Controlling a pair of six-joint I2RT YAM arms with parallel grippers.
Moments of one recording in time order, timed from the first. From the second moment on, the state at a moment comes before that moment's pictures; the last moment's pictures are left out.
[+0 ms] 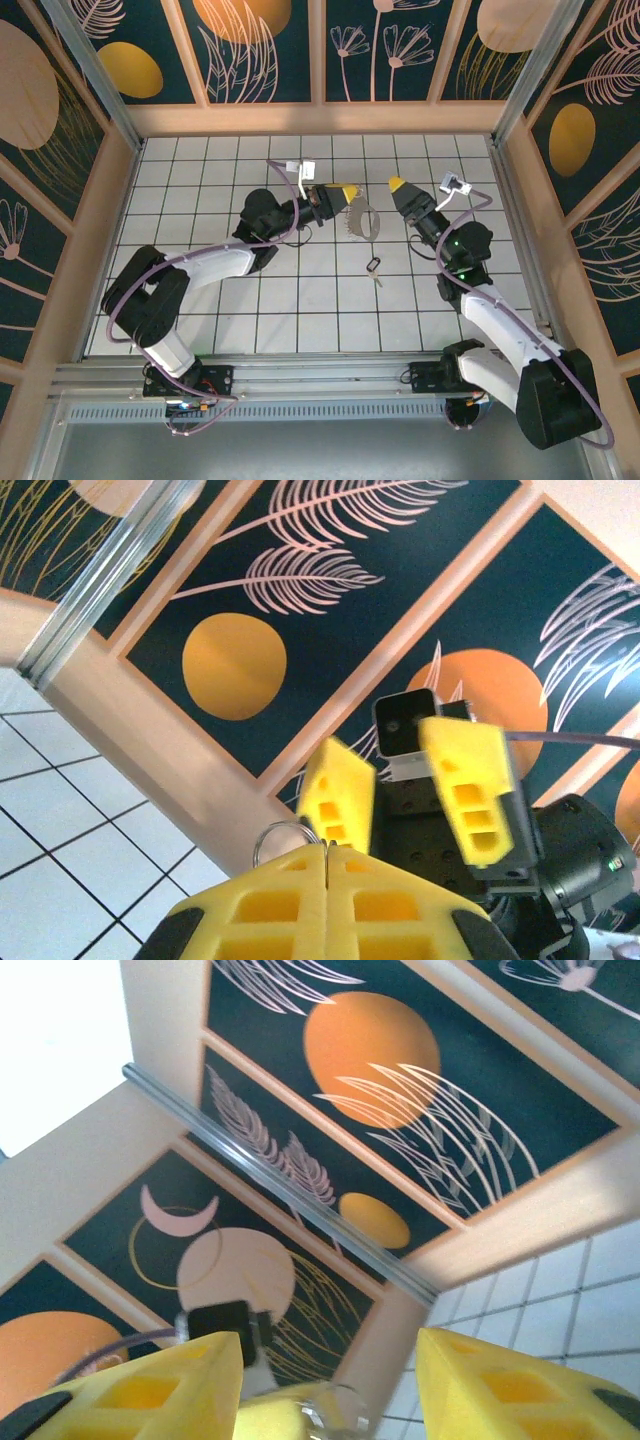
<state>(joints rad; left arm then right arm) -0.69 1.65 0.92 1.00 0.57 -0.88 0.31 0.98 0.47 0.81 -0.36 1.06</state>
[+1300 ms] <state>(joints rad) -0.69 1.52 0.72 0.89 0.49 -0.64 0.49 1.32 0.48 0.05 -0.04 0.73</state>
